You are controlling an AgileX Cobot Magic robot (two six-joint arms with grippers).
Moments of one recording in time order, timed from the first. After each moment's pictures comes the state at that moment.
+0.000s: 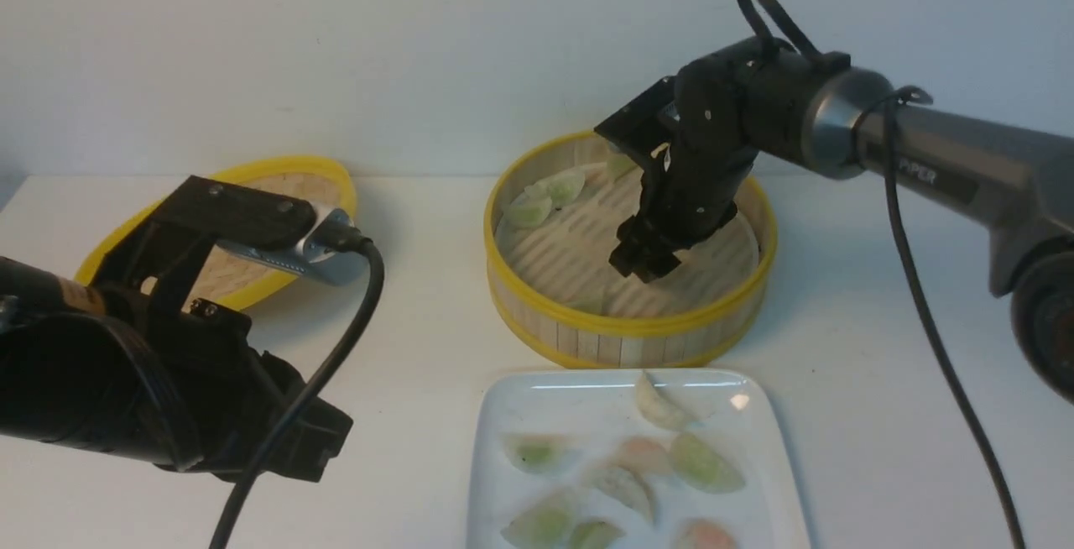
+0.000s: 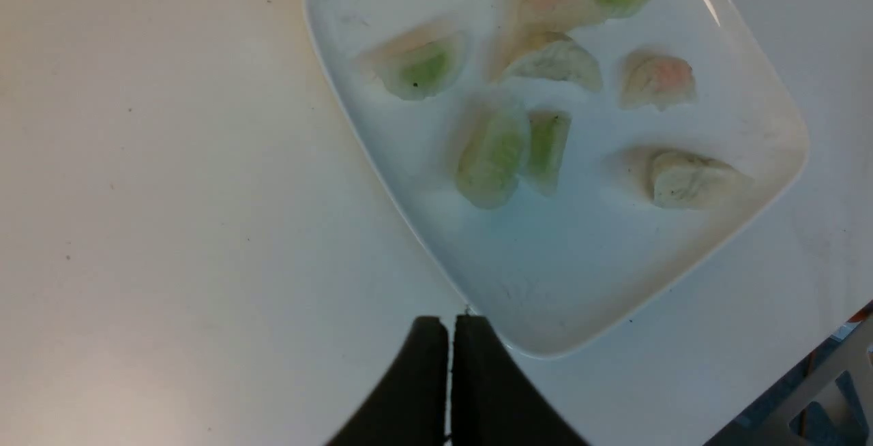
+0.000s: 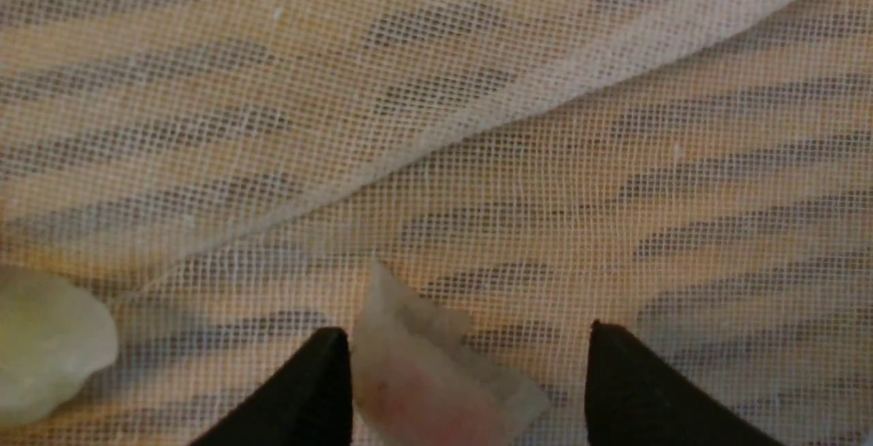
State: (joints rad) right arm 0.45 2.28 -1.91 -0.06 1.00 -0.21; left arm -0.28 1.11 -0.85 -0.51 0.94 0.38
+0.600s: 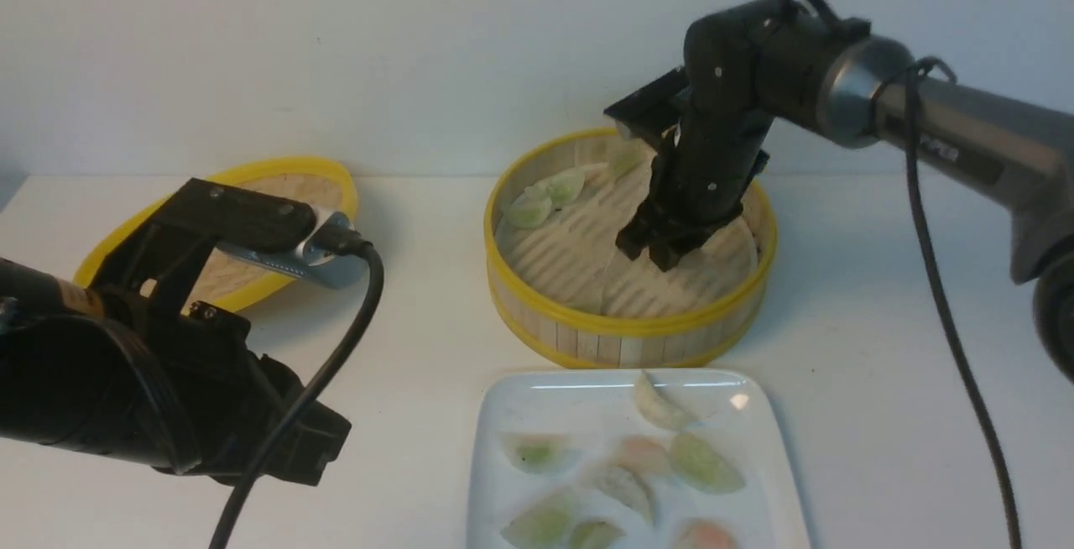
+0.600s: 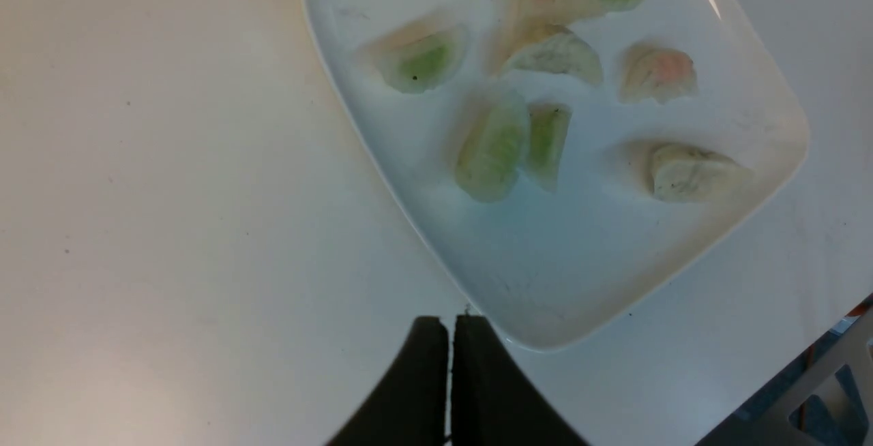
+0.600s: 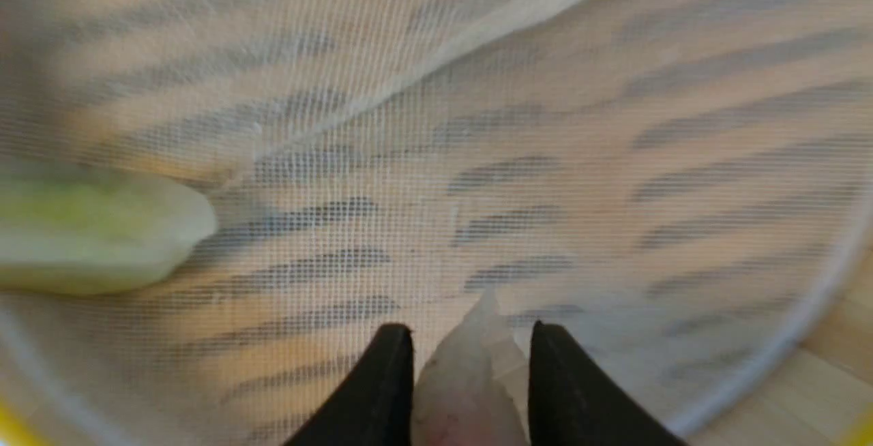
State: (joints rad) right arm 0.45 2.21 -2.00 -0.02 1.22 -0.18; left arm -0.28 1.11 -0.85 -0.51 0.94 0.38
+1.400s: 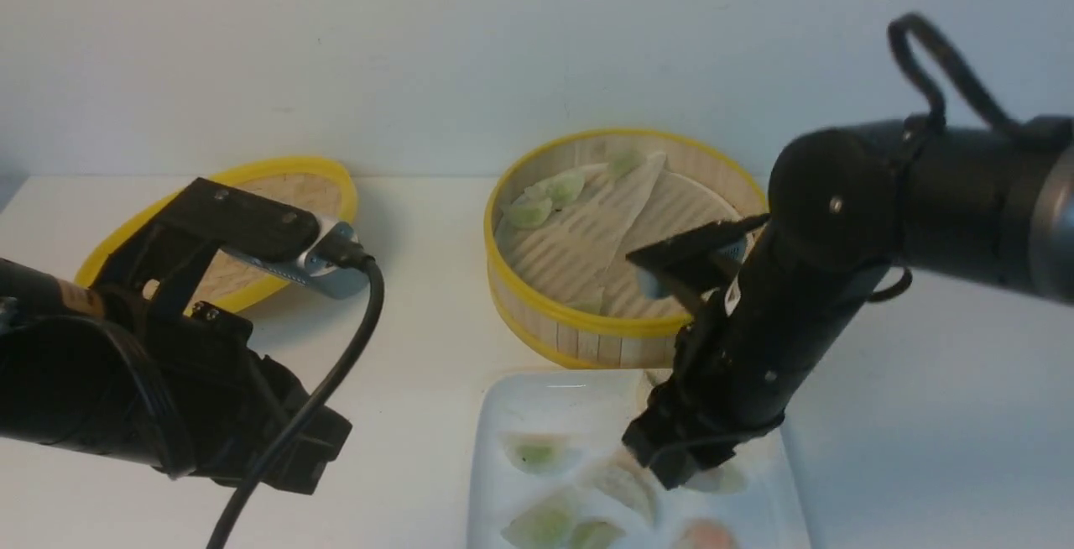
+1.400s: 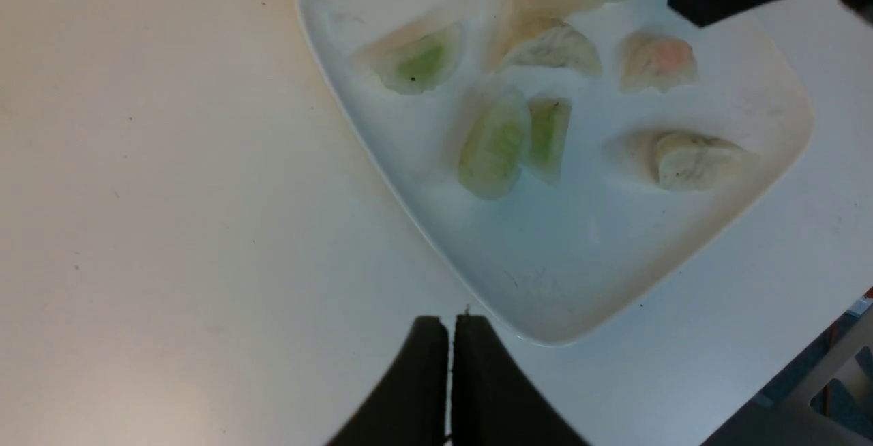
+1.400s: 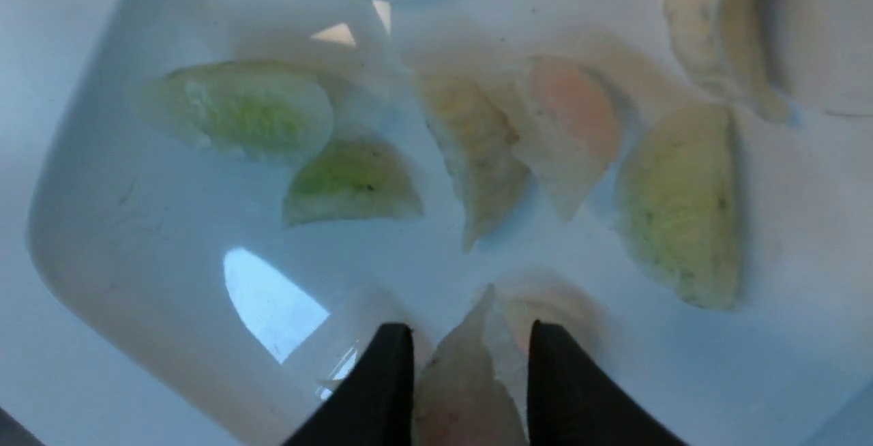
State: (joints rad) right arm 0.61 1.74 -1.19 0.28 1.03 -0.12; left arm -0.28 1.11 -0.85 -0.51 0.94 0.43
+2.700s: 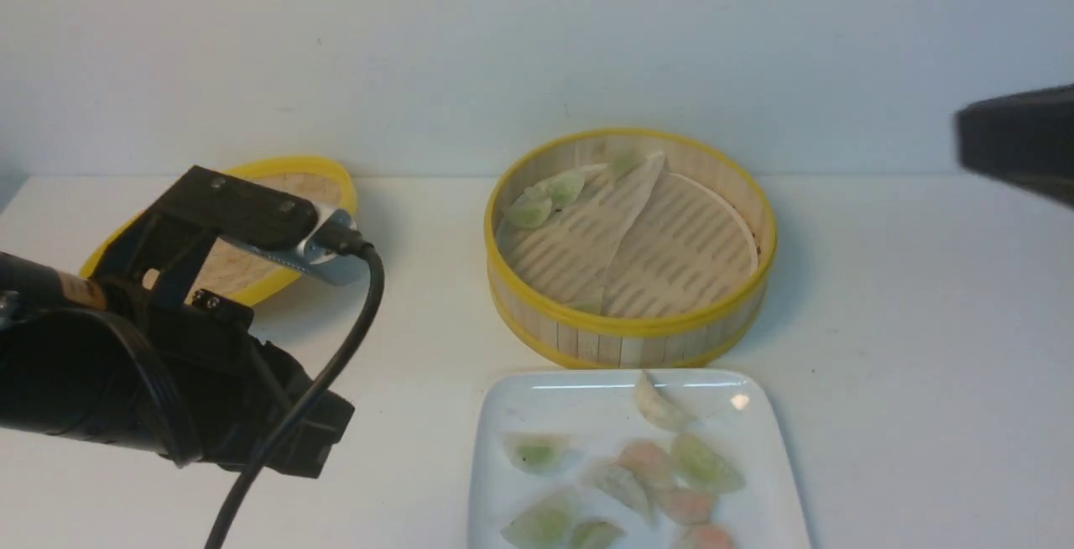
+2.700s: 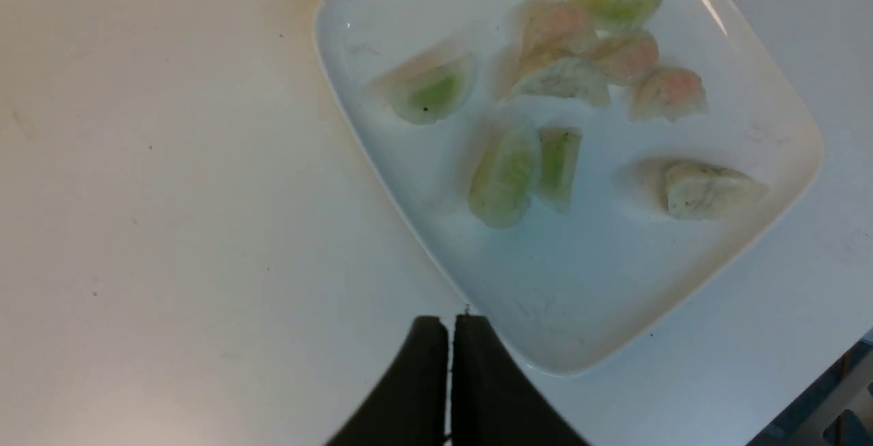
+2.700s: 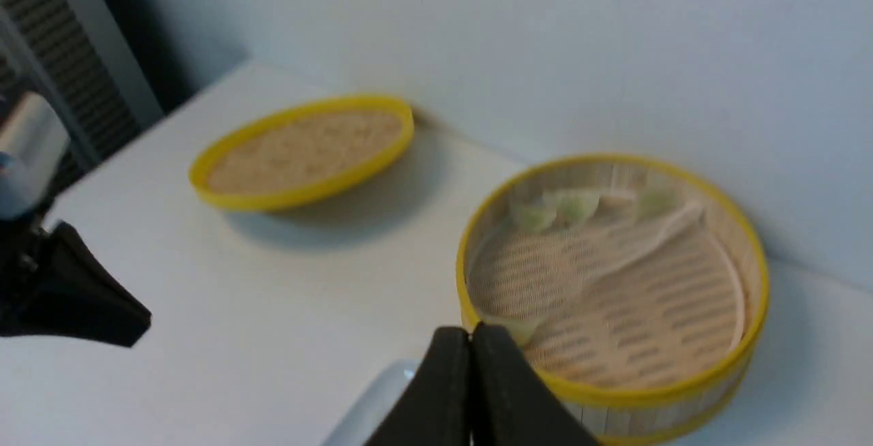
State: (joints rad) right arm 0.62 0.75 -1.07 0.02 0.82 0.13; left arm -0.28 1.11 -0.85 -0.52 0.90 0.43
